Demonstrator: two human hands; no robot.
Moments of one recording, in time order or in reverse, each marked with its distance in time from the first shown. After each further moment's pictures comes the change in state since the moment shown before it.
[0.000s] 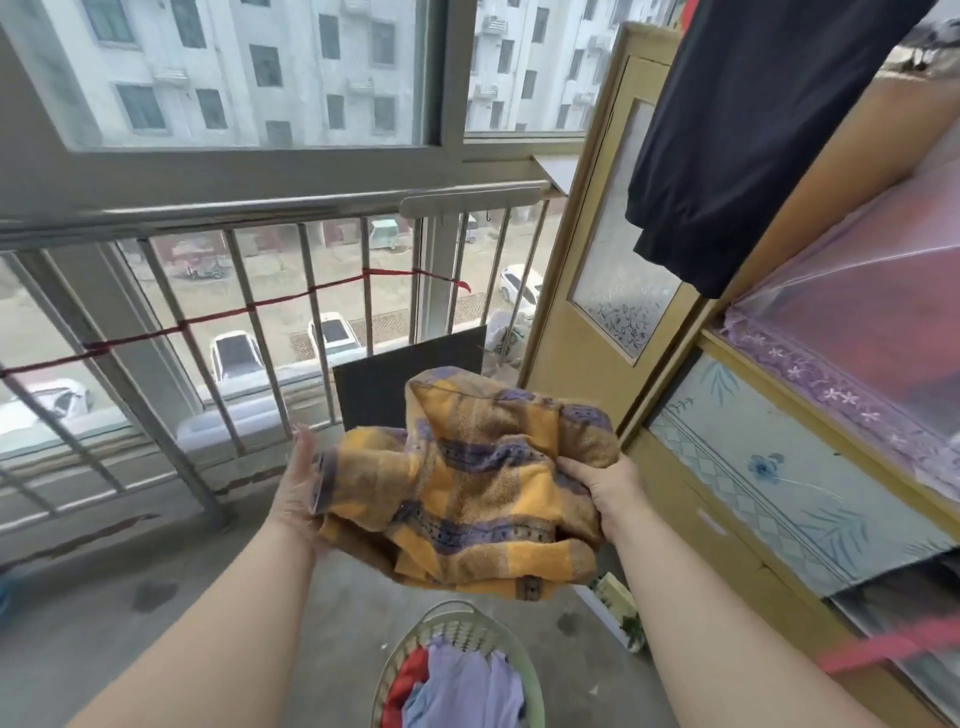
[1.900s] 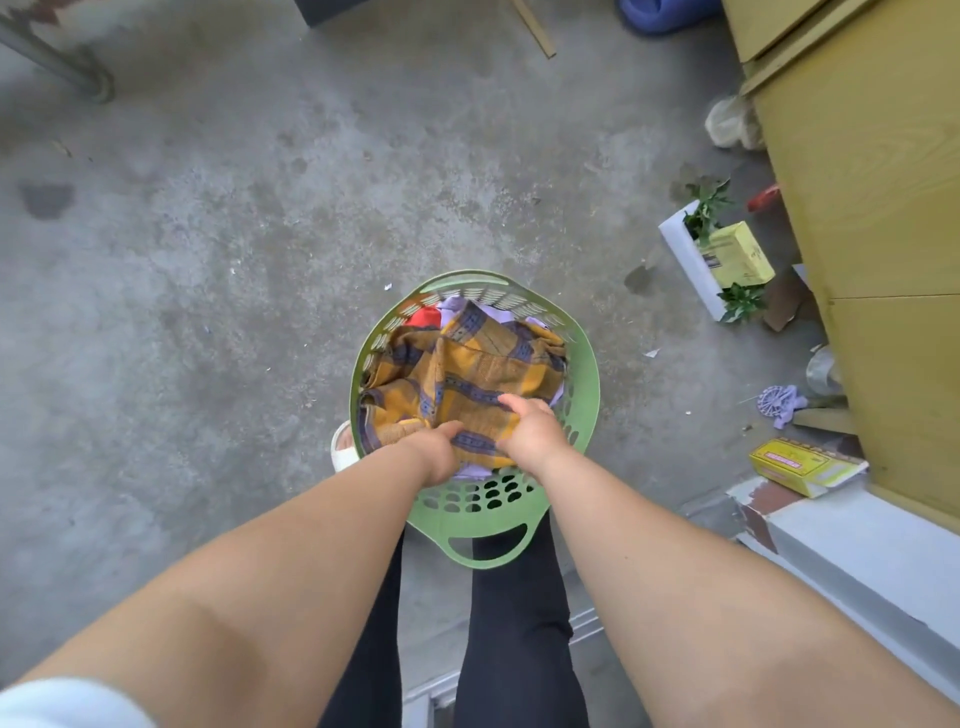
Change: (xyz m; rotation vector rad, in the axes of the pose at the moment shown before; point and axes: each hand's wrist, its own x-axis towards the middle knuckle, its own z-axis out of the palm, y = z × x) left_hand 0.234 -0.480 -0.119 1.723 -0.430 -0.737; right_hand 0.129 0.554 0.049 -0.955 -0.607 0.648
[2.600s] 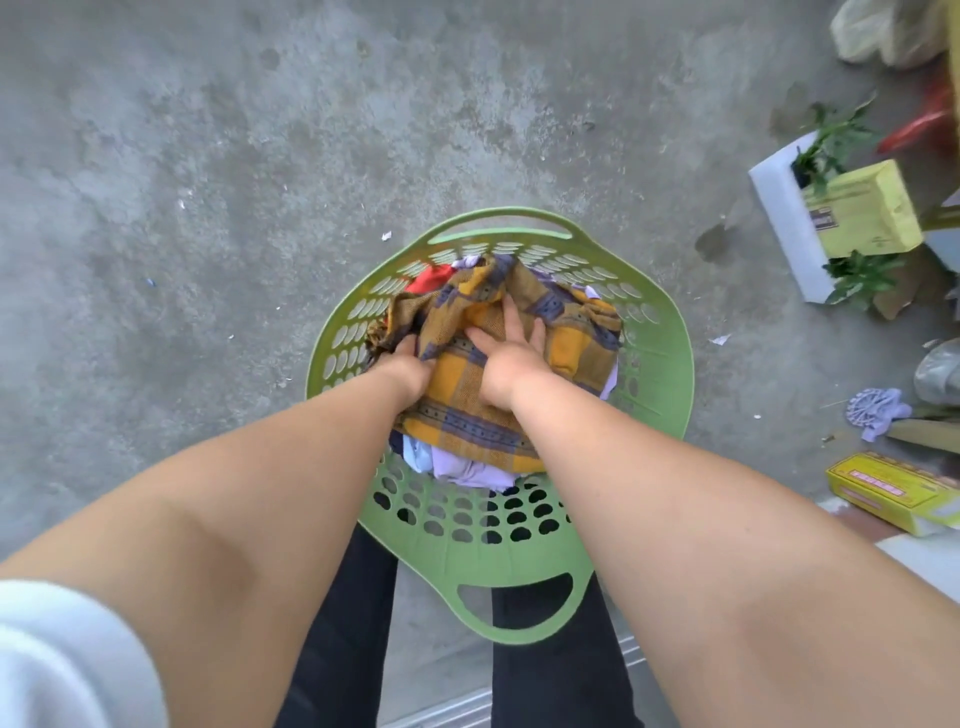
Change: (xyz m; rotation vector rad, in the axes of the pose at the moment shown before) left_hand 0.174 -0.063 -0.017 -0.438 0.160 -0.239; right_hand 0.165 -0.037 0.051 -0.617 -0.086 -0.092
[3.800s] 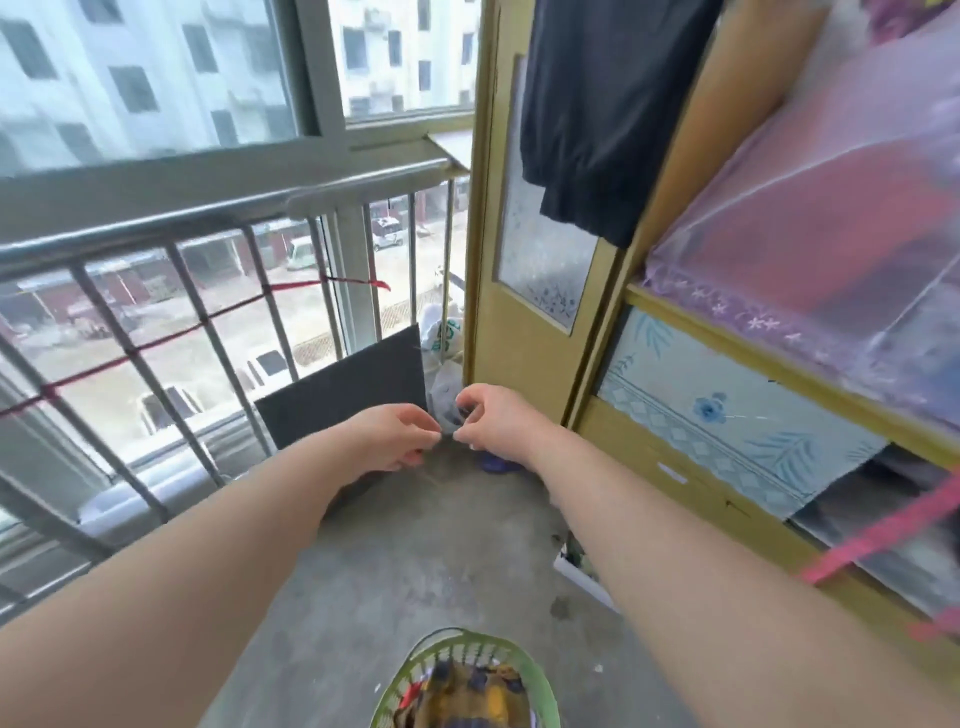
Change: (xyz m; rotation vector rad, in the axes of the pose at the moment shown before) left_hand -0.700 0.128 -0.292 0.013 0.326 0.917; right_hand -0.685 -0.051 -0.312 0.484 0.916 -0.434
